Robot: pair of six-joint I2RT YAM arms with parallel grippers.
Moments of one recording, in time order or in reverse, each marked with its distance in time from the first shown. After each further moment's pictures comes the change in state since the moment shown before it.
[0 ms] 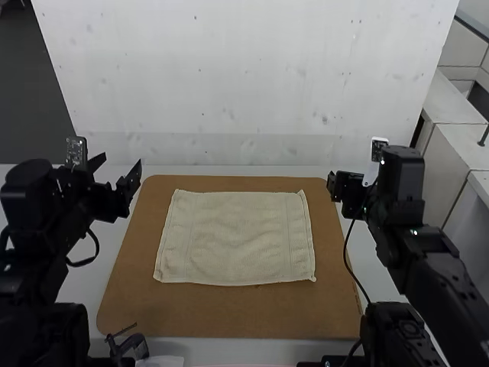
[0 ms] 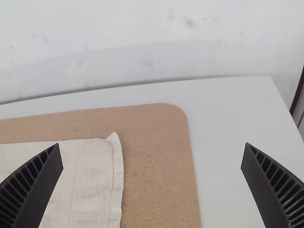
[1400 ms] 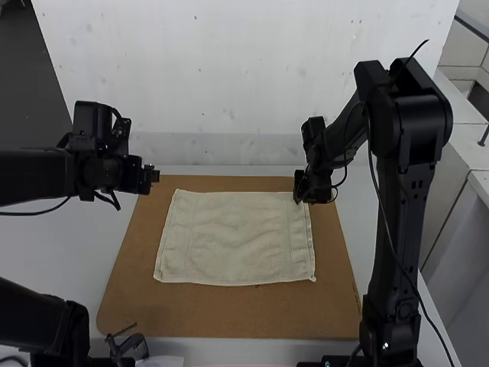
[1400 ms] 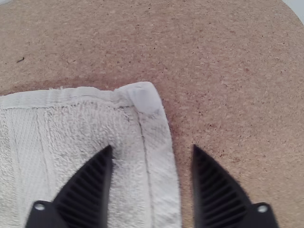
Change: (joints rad) left arm -0.082 0.889 0.362 0.004 -0.170 0.023; right arm 0.179 1.402 0.706 0.037 0.089 0.088
